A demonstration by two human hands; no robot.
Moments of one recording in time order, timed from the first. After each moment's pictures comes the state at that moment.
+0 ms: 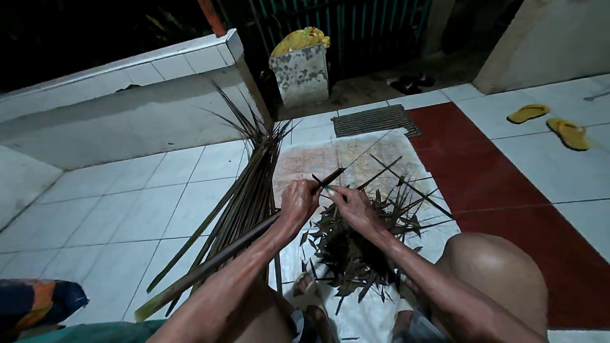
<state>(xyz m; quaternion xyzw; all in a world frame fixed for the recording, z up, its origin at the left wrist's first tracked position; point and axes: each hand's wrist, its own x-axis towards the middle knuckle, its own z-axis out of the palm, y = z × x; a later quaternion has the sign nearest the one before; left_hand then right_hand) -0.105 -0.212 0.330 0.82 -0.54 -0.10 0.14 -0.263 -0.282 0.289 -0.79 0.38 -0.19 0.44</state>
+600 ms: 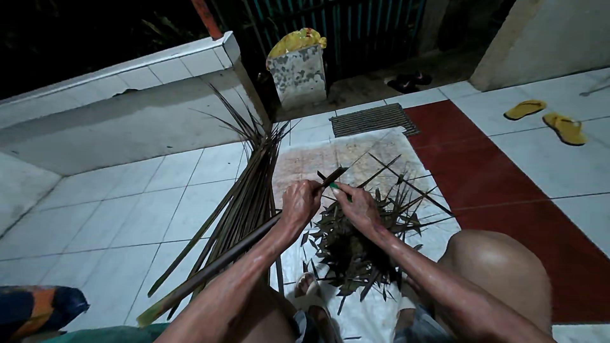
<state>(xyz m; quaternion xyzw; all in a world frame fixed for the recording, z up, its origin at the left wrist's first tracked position) -0.112 -0.209 0.336 0.82 -0.55 -0.09 0.15 -0.266 -0.284 0.279 -0.78 0.42 -0.22 0.40</state>
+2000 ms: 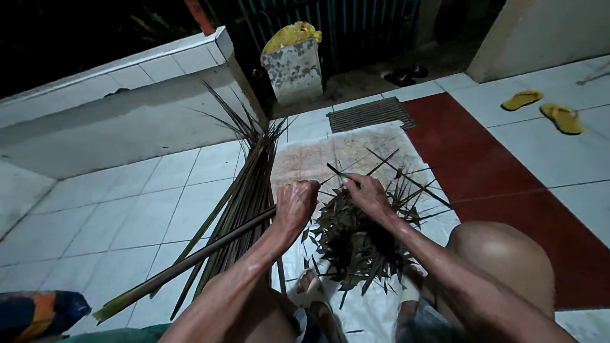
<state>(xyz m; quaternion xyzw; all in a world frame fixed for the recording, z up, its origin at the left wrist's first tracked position) -0.116 -0.193 0.339 0.78 -0.62 0.06 0.07 -0.278 -0.312 0.278 -0.77 0.46 -0.19 0.39</state>
